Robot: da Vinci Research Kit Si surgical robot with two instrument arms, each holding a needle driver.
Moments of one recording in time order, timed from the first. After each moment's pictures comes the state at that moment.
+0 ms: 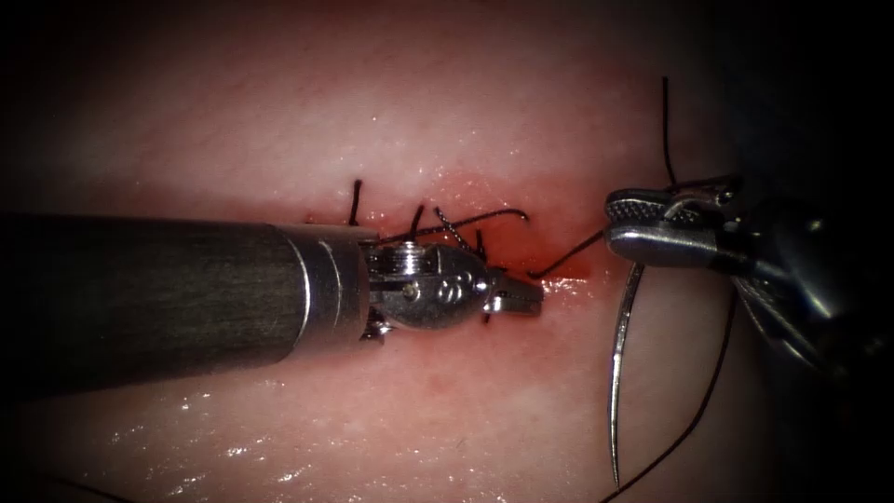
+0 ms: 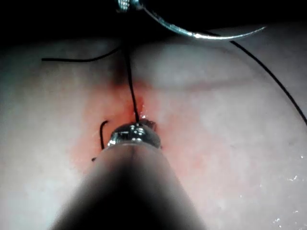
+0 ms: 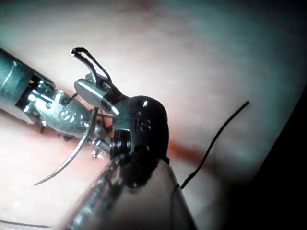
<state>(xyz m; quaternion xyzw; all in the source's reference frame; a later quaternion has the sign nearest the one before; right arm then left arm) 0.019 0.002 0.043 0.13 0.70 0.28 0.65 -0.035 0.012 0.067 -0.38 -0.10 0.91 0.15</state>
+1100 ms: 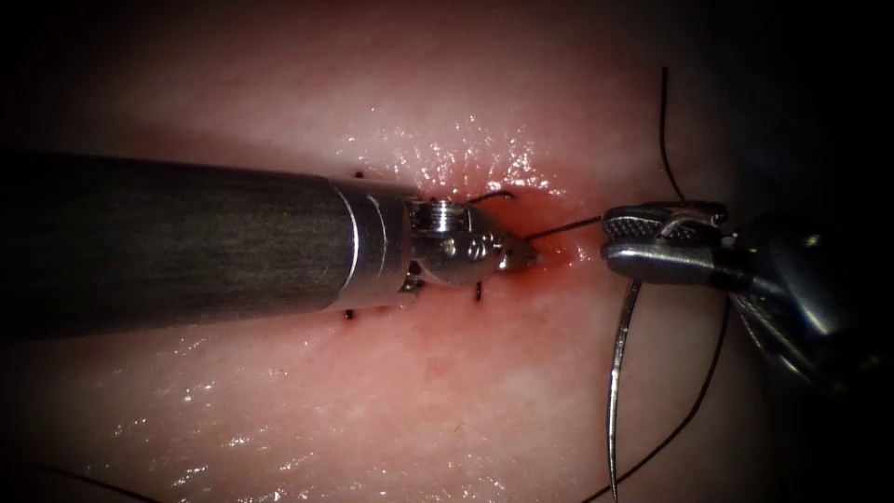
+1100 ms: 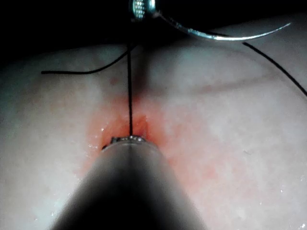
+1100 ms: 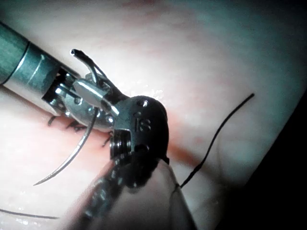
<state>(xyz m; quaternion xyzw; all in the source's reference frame) 0.019 0.001 0.043 0.13 0.70 0.27 0.65 -0.034 0.014 0.071 -0.27 -0.05 0.95 0.13</state>
